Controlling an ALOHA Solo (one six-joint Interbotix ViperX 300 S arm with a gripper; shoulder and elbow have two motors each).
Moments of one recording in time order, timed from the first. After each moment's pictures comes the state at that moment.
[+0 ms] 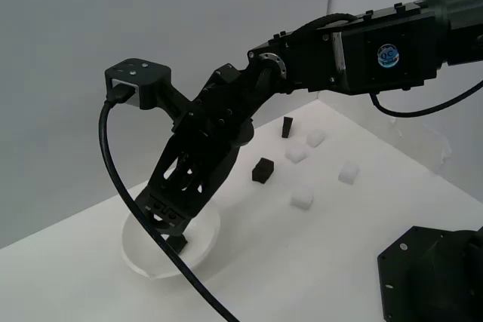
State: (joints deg) arm -38.8 105.6 105.0 124.9 125.1 -18.5 35.9 7.3
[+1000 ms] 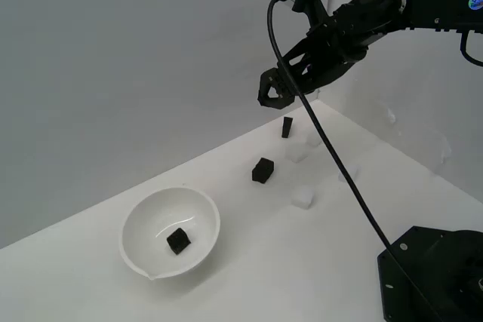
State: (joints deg) arm -1.2 116.5 116.2 134.0 134.0 -16.8 30.9 16.2
